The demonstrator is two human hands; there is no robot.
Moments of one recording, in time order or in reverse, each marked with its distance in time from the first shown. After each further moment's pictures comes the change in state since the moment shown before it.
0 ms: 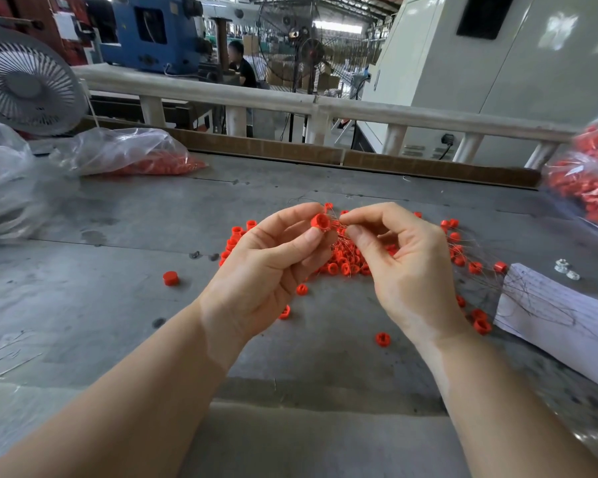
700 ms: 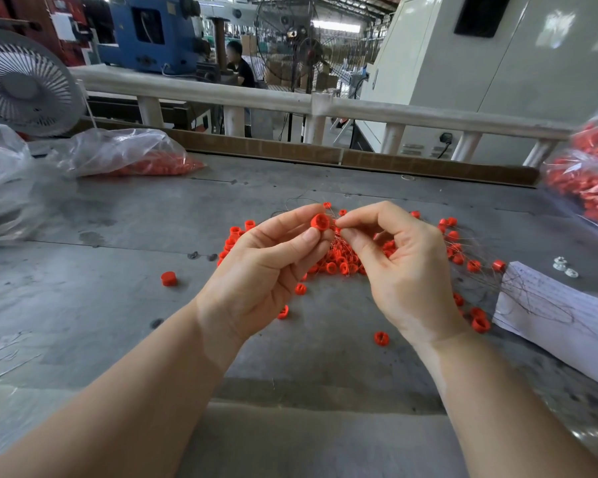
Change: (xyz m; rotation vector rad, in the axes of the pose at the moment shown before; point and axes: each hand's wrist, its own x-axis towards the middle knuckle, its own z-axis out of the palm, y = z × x) left_hand -0.001 0.001 0.001 -0.030 -0.009 -0.026; right_hand -0.001 0.000 0.000 -0.029 -0.004 -0.086
